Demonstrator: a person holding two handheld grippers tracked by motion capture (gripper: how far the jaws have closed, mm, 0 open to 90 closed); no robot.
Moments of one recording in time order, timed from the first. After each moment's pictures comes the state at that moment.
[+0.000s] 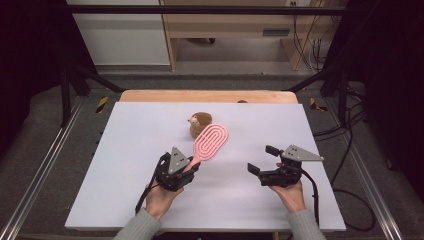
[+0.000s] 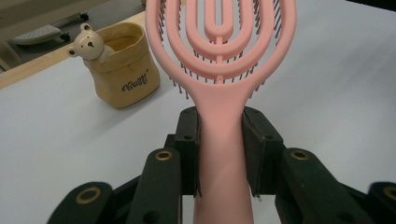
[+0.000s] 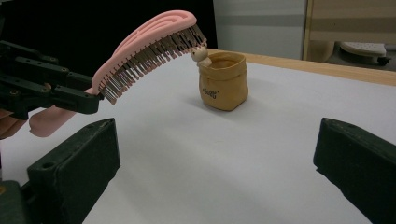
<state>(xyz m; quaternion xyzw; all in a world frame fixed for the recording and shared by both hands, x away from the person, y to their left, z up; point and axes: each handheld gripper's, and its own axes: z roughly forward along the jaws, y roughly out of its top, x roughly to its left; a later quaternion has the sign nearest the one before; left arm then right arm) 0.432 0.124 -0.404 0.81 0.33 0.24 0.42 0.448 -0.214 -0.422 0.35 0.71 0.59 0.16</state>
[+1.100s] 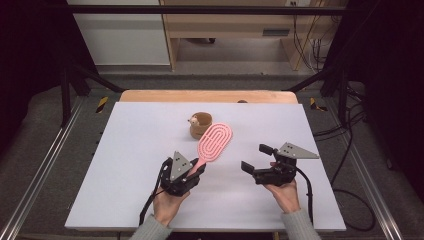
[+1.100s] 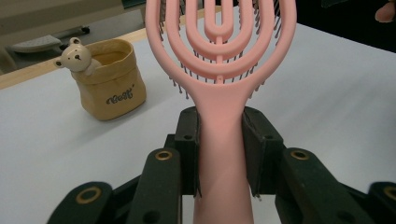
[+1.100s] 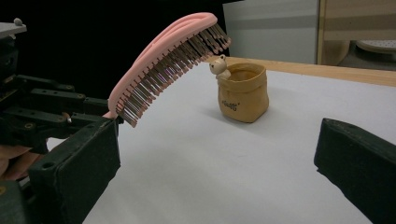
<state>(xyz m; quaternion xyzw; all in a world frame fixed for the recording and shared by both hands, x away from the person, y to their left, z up) 0.419 0.113 -0.409 0.78 0.34 0.24 0.47 0.447 -0.197 -0.410 0.36 0.70 0.61 0.14</state>
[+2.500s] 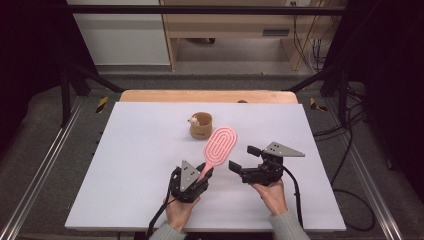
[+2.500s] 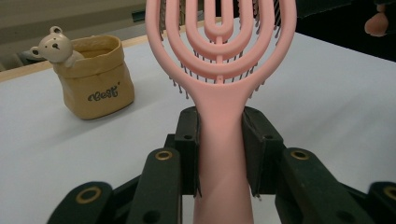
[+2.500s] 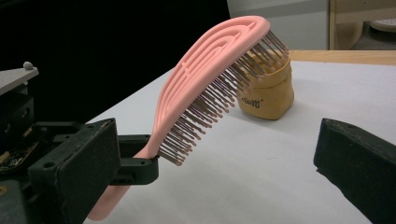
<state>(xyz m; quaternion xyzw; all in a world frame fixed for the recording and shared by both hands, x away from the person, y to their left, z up) 0.411 0.089 -0.439 0.75 0.35 0.26 0.49 0.450 -0.165 -0.411 0.38 0.69 0.61 0.10</state>
